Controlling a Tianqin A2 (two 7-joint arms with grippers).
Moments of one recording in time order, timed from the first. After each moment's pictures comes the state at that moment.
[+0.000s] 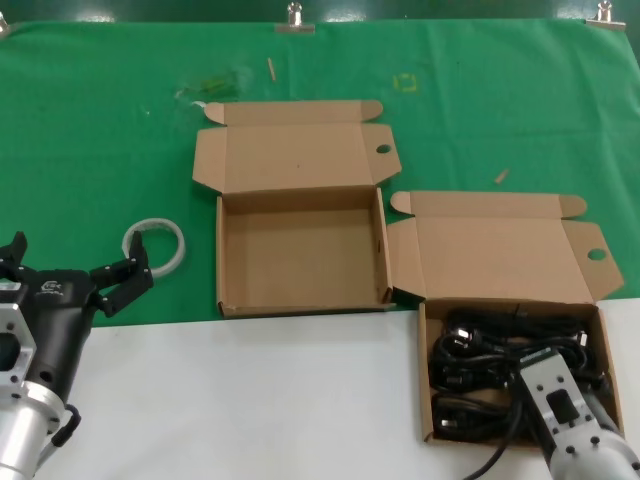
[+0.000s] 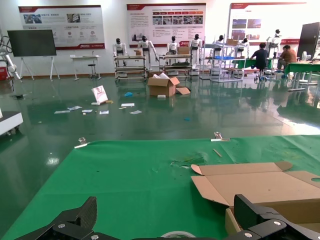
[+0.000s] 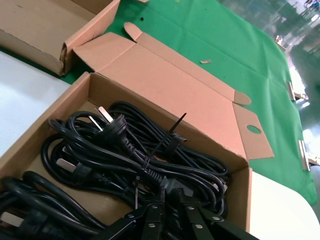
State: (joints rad) left arm 0.00 -0.30 1.60 -1.60 -1.80 0.00 0.00; right arm -0.08 0.21 -1.82 1.80 2.75 0.82 -1.45
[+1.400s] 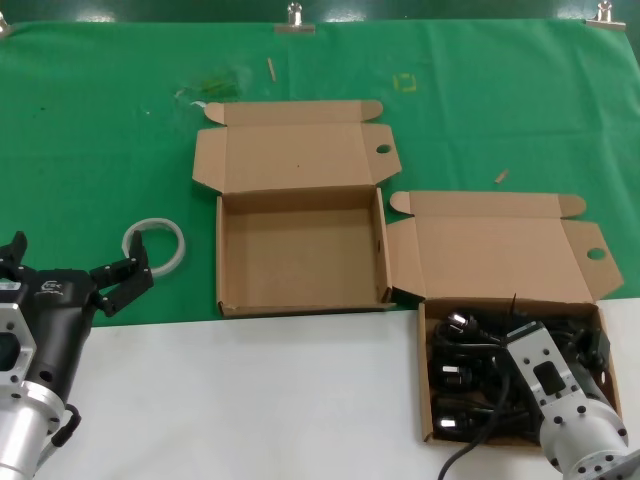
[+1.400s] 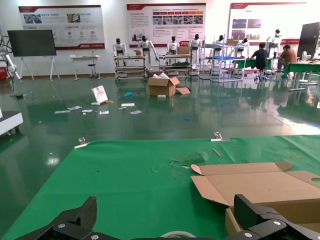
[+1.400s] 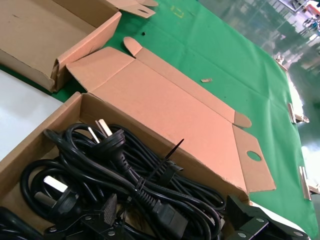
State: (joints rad) left arm 0.00 -0.30 1.60 -1.60 -1.80 0.00 0.00; right arm 0.01 0.21 -1.84 1.71 2.75 0.78 -1.49
